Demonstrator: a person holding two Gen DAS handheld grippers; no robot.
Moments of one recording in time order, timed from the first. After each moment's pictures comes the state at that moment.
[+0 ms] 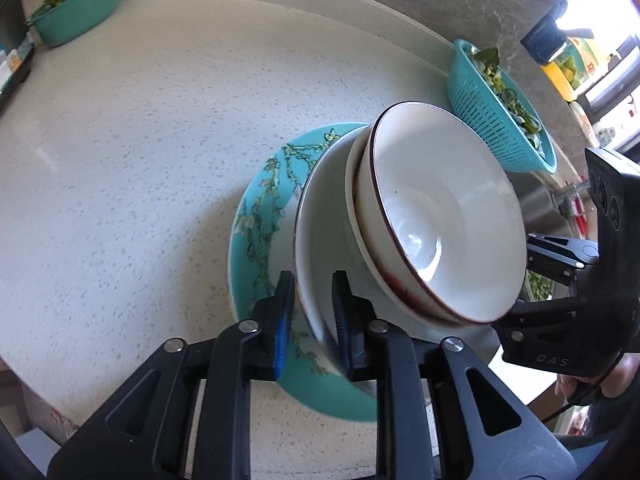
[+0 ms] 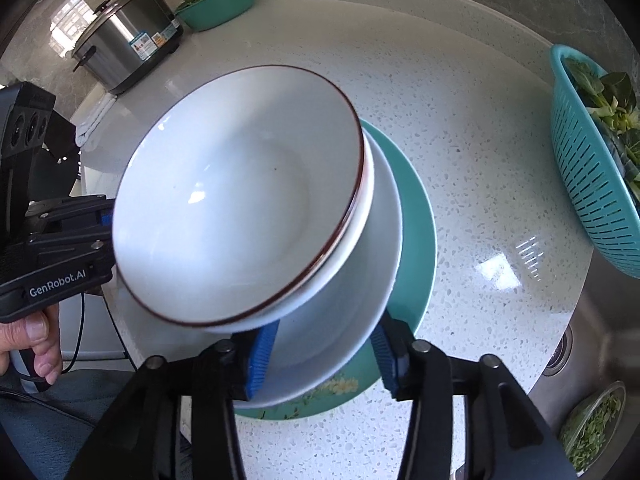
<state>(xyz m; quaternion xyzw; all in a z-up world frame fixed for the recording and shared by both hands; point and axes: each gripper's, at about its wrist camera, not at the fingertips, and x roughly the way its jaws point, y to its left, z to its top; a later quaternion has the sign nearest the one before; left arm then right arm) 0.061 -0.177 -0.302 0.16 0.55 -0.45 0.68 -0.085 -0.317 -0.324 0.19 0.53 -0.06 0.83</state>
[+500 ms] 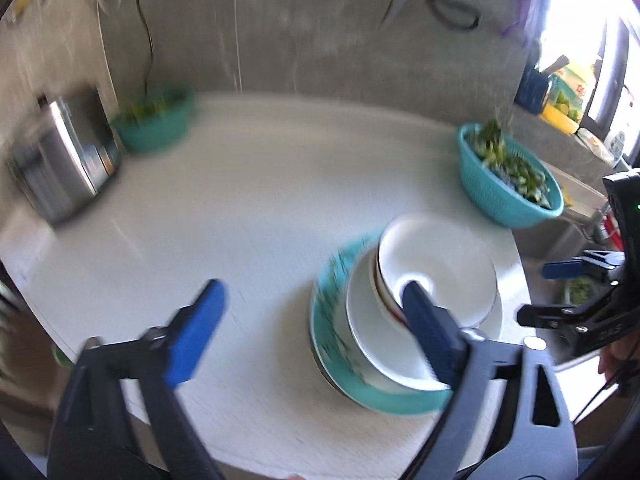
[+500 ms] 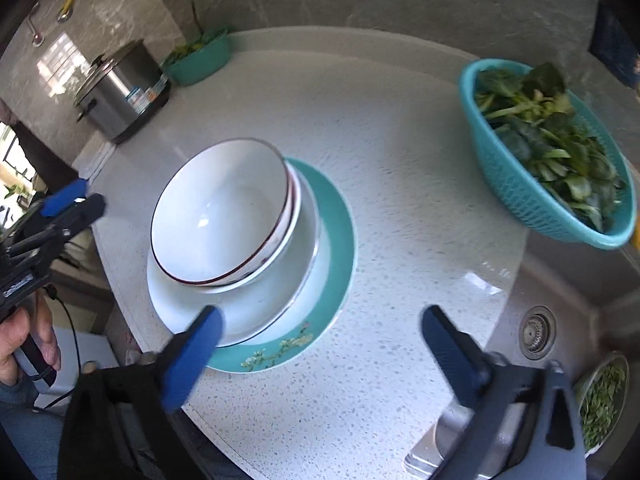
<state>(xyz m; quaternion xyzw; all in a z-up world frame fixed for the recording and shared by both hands) 0.022 -0.113 -0.195 0.17 0.35 -0.42 0.82 -0.152 -0.340 -0.277 0.21 0.46 -0.12 0.85</state>
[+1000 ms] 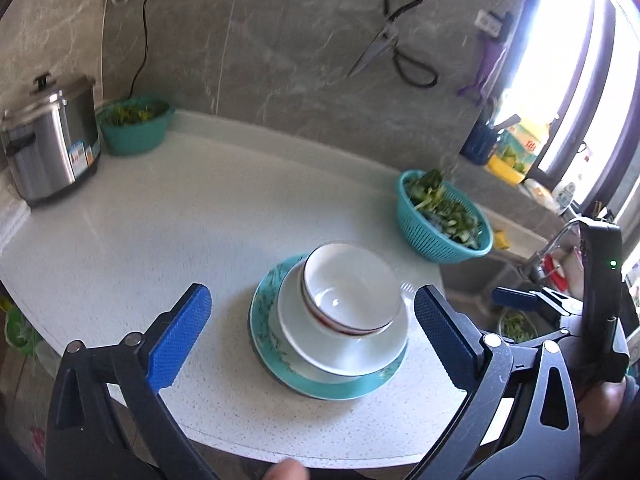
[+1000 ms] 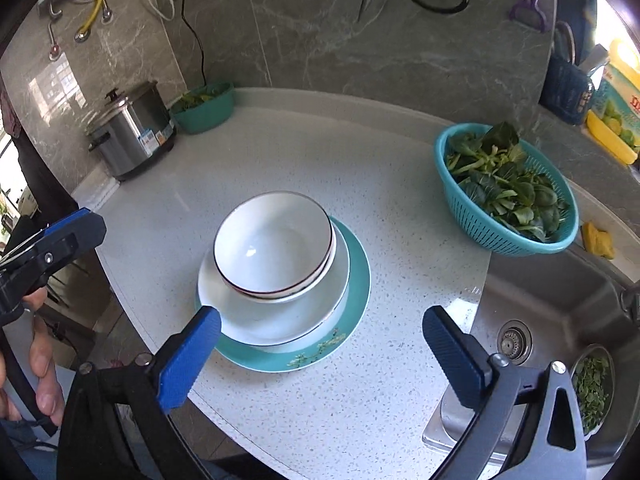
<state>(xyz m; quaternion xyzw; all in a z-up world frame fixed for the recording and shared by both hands) -0.013 -0.073 -0.134 0.07 0.37 -0.48 0.80 -0.181 -0.280 -0.215 0.18 0.38 -0.19 0.89</state>
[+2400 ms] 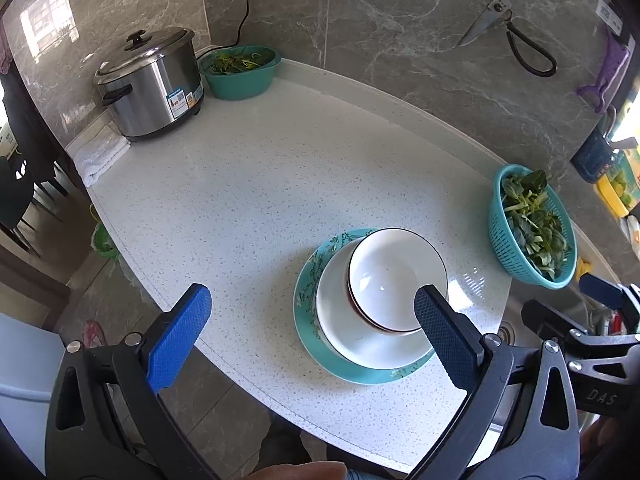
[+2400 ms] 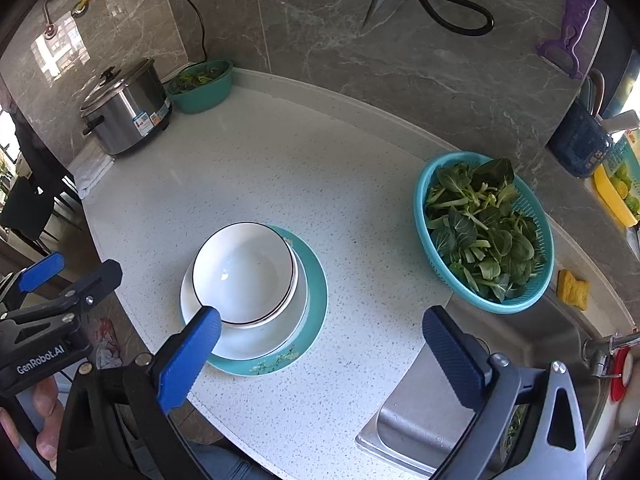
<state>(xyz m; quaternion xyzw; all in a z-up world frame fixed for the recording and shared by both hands) -0.027 -0.147 -0.088 0.10 0.49 -0.22 0.84 -0.151 -0.339 -0.161 0.14 0.46 -0.16 0.86</state>
